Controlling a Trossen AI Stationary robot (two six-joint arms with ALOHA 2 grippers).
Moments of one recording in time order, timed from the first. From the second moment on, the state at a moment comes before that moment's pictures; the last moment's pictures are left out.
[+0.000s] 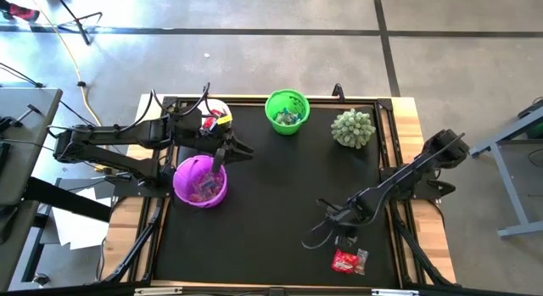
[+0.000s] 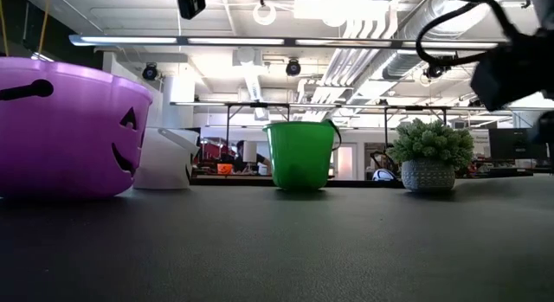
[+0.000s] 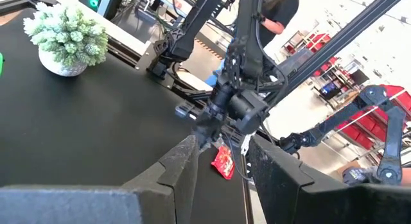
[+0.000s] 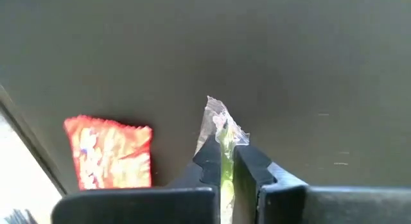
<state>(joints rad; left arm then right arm) 0.09 1.07 0.98 -0.15 0.24 -0.57 0.56 1.54 0.80 -0.57 -0.20 1.01</state>
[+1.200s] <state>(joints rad) 0.05 1.28 0.98 0.41 0.11 -0.33 0.15 1.35 1.35 -0.10 0.63 0.23</state>
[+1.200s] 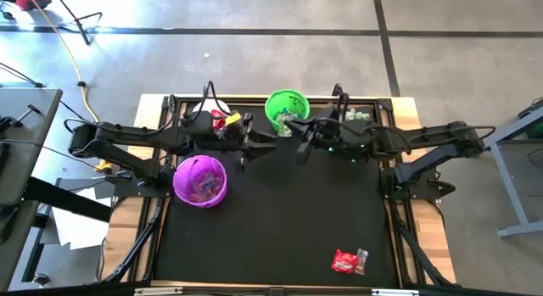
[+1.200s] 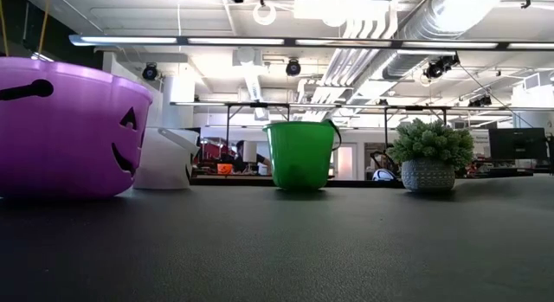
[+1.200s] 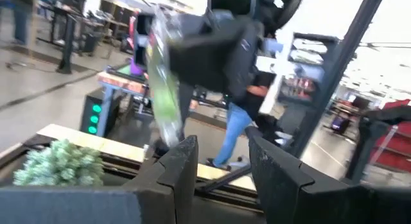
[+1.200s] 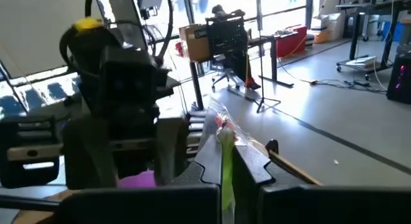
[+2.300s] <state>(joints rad) 0.04 1.28 0.98 0.41 0.08 -0.31 0.16 1.45 1.35 0.06 0.54 0.28</state>
